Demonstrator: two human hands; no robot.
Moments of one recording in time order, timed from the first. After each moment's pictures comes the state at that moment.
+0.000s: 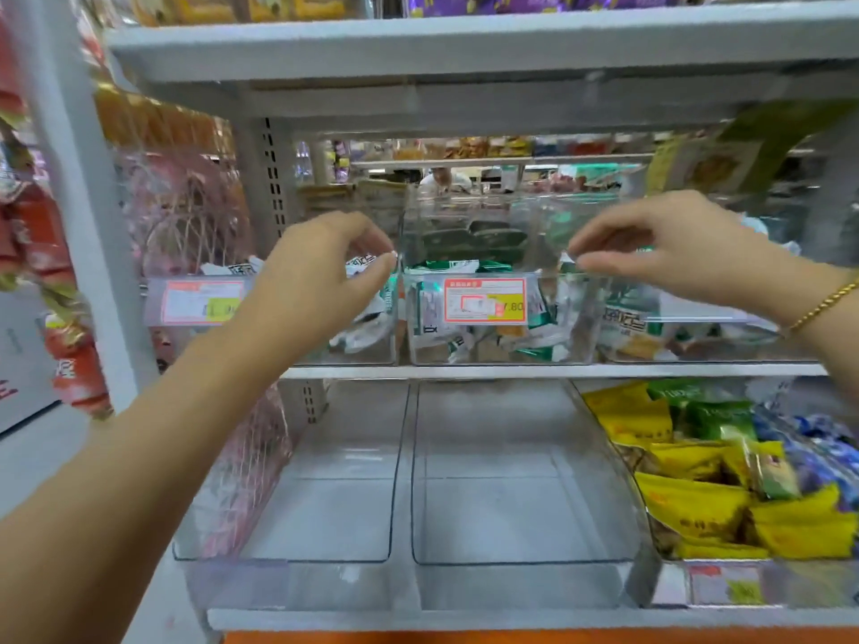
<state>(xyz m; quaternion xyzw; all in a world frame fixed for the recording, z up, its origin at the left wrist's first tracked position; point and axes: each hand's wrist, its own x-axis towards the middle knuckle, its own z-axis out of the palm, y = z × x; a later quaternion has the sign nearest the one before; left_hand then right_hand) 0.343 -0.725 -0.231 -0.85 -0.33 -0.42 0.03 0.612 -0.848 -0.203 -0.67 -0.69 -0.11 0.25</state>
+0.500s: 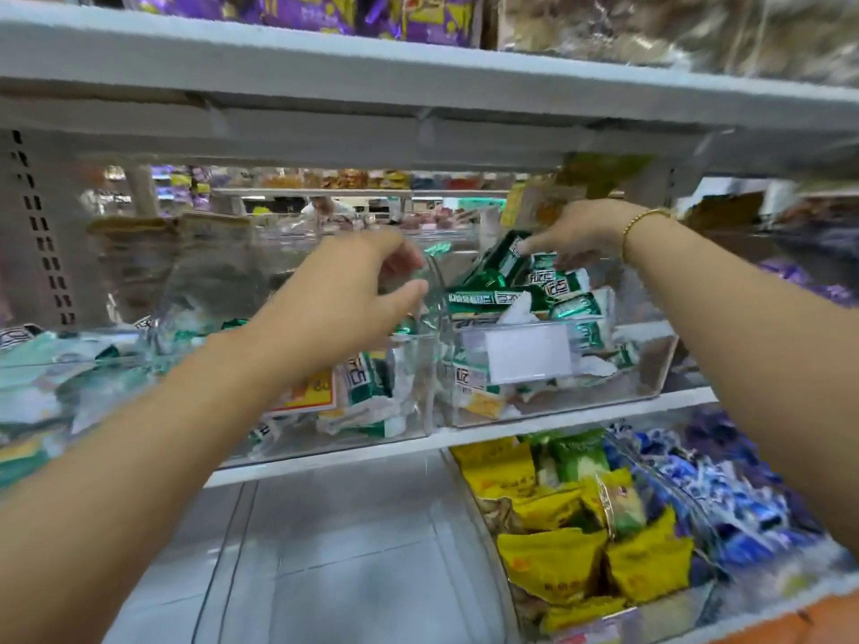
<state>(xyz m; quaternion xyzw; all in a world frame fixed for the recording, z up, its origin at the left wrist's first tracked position) 0.516 -0.736 -0.208 -0.92 -0.19 -0.35 -0.04 0.769 -0.808 -0.153 -0.89 -0.41 0.01 0.21</state>
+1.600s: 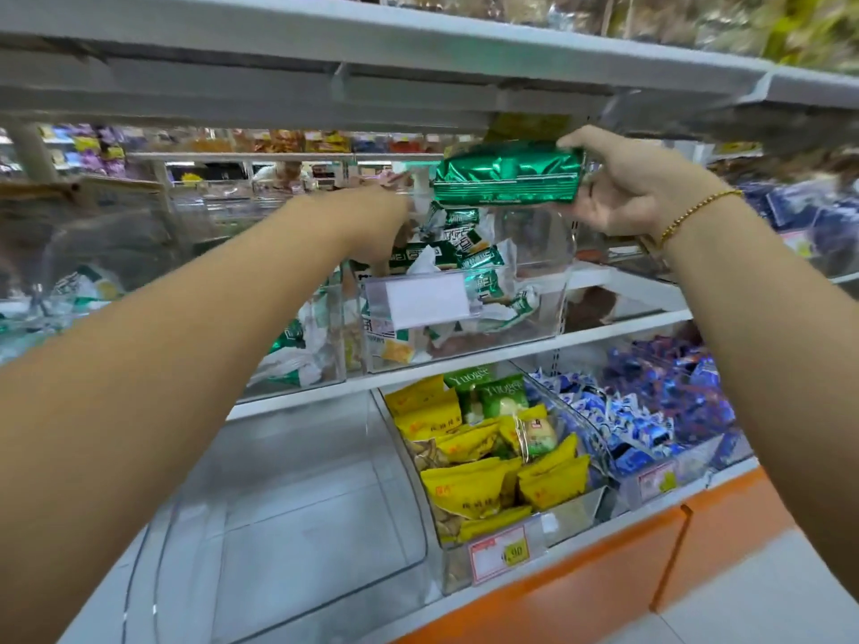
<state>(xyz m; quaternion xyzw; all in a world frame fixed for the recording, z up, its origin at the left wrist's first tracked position) 0.622 -0.743 -0.180 -0.97 -0.21 -0.09 0.13 0.799 -0.925 -0.162 -0.54 -0.28 0.34 0.72</state>
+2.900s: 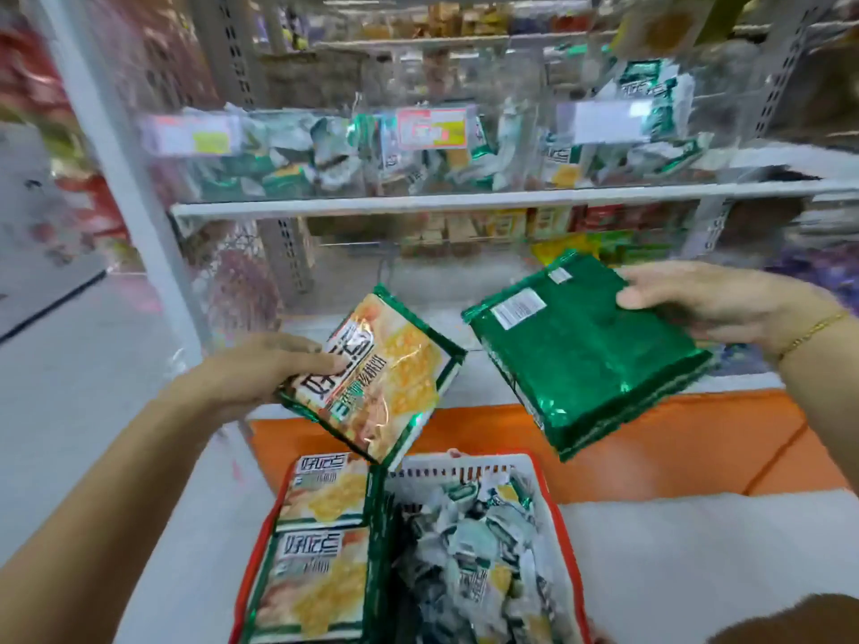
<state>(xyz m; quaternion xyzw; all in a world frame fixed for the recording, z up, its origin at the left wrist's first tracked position) 0.261 -0.841 -0.381 -0.71 -0.46 -0.22 -0.50 0.616 -1.004 -0.346 -0.55 -0.54 0.50 0.39</state>
